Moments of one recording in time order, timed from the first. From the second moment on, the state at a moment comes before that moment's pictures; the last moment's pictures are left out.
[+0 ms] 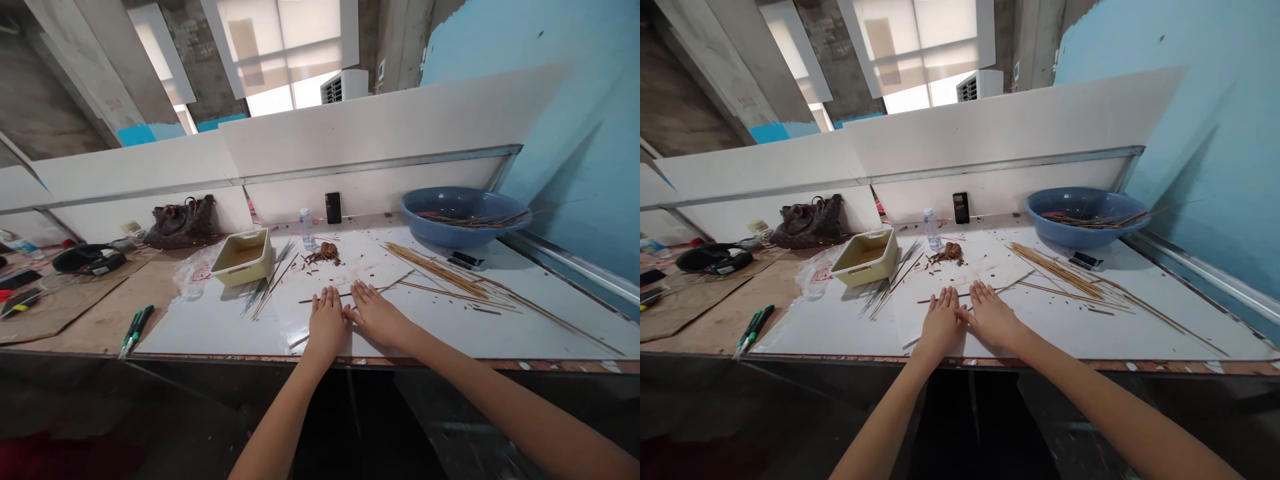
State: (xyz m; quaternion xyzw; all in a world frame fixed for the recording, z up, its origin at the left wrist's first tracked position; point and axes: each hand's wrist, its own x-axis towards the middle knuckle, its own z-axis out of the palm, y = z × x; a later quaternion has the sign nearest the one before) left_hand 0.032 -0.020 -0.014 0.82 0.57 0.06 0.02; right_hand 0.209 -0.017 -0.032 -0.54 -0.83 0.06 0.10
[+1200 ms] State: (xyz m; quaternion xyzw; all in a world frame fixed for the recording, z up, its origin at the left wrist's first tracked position) left_hand 0.015 -0.034 -0.006 0.83 0.56 0.02 0.04; right_hand 0.218 -0.037 -0.035 -0.56 -0.83 0.06 0.06
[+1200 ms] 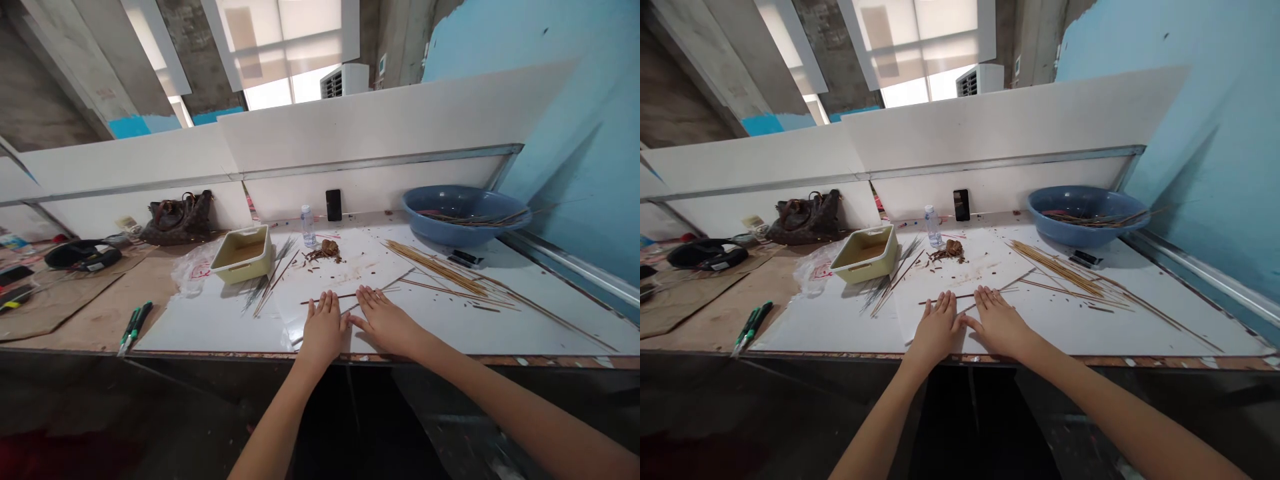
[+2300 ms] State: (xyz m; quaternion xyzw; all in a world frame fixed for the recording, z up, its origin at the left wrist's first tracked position) left_hand 0.012 -0.019 0.005 0.80 0.59 0.01 0.05; right_hand 0.212 -0.015 -0.005 -0.58 -0.81 0.09 0.00
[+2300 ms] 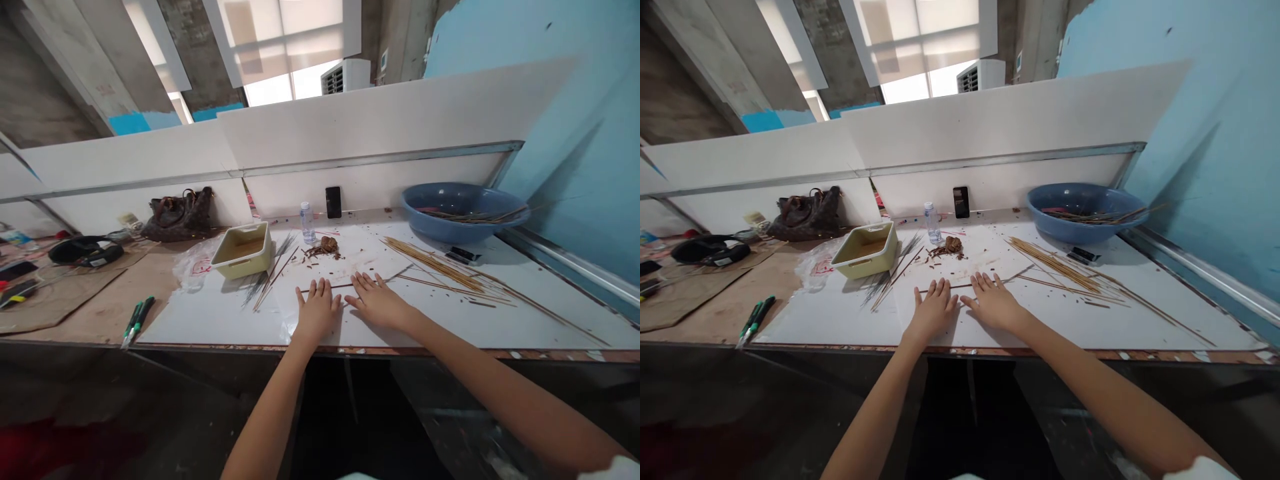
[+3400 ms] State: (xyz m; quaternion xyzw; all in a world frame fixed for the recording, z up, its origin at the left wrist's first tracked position) left_hand 0.004 -0.032 0.000 0.80 0.59 0.02 0.03; right_hand 0.222 -0.021 -0.028 -0.56 -0.83 0.05 0.04
